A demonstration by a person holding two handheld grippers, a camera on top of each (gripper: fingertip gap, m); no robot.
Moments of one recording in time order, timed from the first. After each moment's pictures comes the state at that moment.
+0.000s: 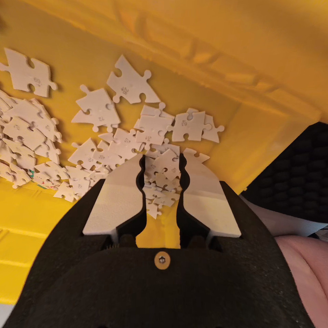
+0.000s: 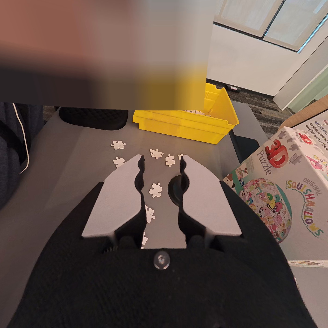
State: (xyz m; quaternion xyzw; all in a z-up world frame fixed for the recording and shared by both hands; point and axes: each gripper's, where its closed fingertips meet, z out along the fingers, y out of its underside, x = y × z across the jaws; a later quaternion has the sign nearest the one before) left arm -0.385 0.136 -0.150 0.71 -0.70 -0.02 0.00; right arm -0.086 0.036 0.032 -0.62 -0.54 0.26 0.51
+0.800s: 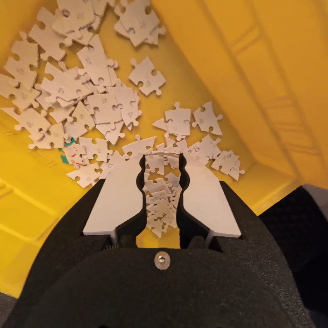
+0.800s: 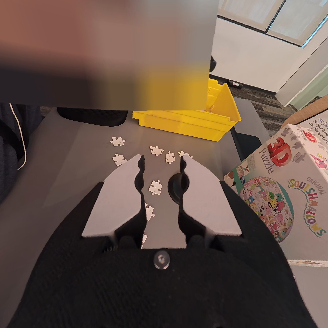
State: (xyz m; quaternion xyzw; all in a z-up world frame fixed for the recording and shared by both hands) left arm -0.371 0.190 -0.130 0.85 -0.51 0.11 -0.08; right arm -0.087 0.037 0.026 -0.62 -0.54 0.26 0.50
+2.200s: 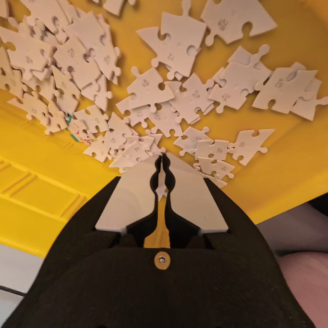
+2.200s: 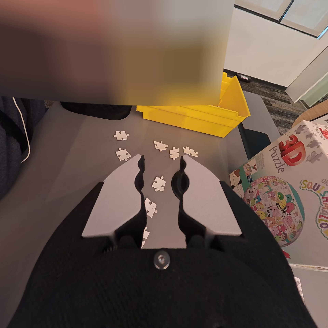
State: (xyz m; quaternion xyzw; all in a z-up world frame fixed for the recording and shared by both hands) left arm -0.426 0.186 -0.144 0.75 -0.65 -0.08 -0.04; right arm -0.090 0.034 0.016 -0.63 -0.56 0.26 0.48
